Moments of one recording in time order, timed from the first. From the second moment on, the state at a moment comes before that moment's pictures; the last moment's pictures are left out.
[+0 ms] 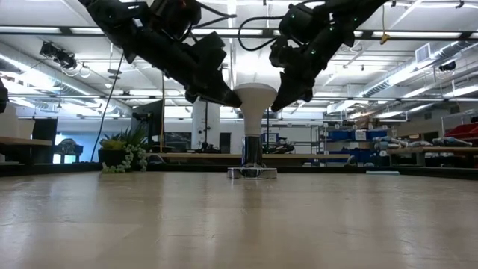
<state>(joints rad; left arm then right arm) 0.15 1.52 0.80 0.27 -0.19 -0.03 -0.38 1.58 1.16 -0.45 -0.13 0.00</state>
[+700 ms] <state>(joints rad) 0.11 1.44 0.80 0.21 -0.05 -0.03 -0.39 1.55 1.16 -0.25 -0.06 -0.01</state>
